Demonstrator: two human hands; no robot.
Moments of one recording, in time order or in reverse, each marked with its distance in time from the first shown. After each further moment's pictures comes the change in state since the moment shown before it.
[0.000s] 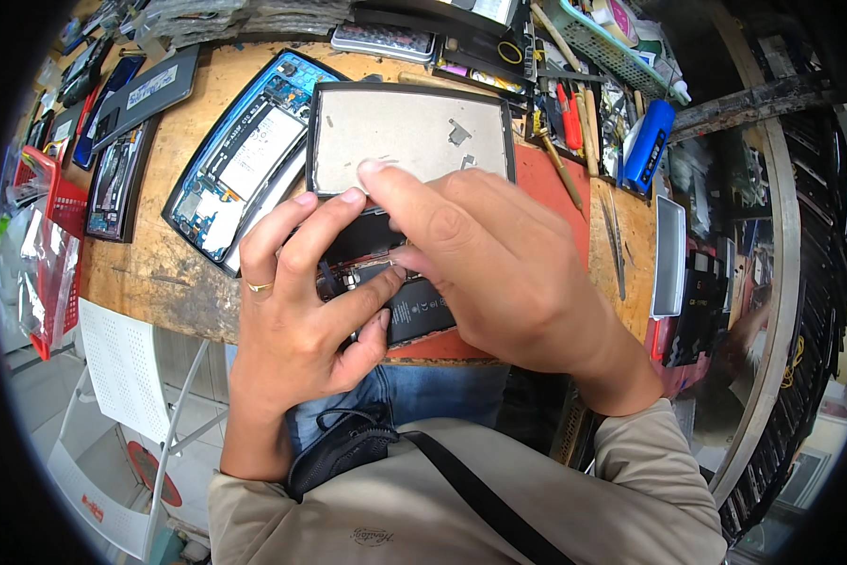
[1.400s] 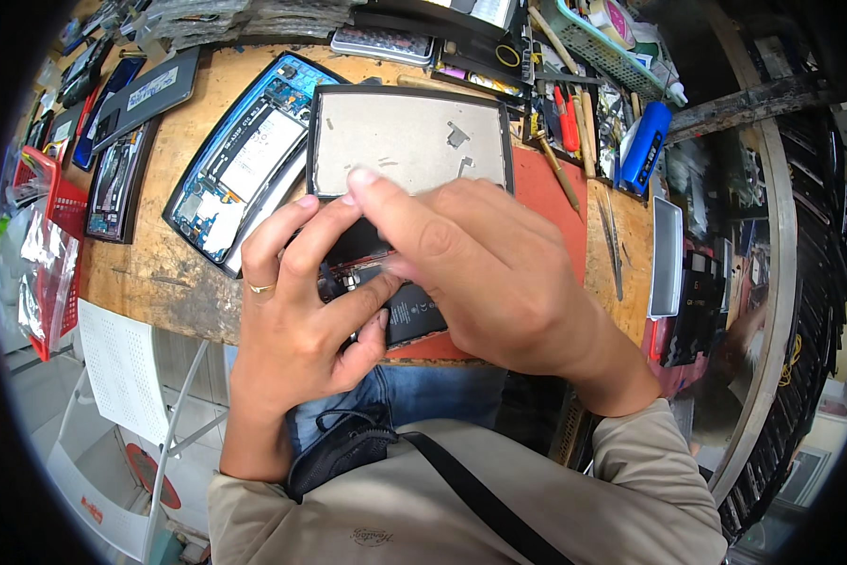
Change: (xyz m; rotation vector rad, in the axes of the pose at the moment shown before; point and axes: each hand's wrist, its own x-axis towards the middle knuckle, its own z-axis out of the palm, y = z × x) left_hand -0.004 -0.002 0.003 -0.009 0.027 0.014; right_hand 0.003 -0.005 0.000 -0.021 -0.005 -0.031
